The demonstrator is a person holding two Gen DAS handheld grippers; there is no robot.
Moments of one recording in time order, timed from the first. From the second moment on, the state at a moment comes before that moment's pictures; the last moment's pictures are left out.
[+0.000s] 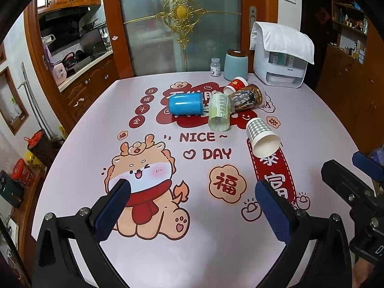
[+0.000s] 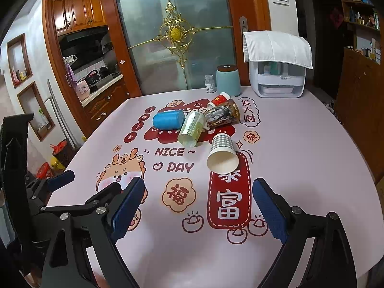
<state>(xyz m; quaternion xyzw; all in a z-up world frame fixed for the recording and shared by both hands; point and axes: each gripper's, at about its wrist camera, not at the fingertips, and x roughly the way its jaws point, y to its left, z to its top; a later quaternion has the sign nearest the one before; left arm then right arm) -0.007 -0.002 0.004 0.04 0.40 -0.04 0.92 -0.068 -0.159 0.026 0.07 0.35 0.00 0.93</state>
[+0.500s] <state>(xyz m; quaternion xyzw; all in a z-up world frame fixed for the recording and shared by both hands) -0.008 -0.002 0.004 0.04 0.40 -0.04 0.92 -0.069 -0.157 0.026 0.07 0.35 0.00 0.93</state>
